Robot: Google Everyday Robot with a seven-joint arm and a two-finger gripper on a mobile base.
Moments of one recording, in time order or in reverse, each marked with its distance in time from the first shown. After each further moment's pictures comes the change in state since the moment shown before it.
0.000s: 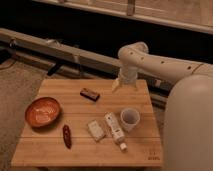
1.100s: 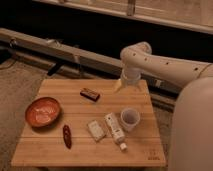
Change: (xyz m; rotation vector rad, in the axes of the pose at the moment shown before) arm 0.018 -0.021 -0.014 0.032 -0.035 0.016
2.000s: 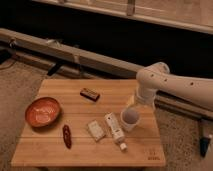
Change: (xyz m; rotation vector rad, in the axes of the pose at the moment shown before) arm 0.093 -0.043 0.034 -0.003 0.044 0.143
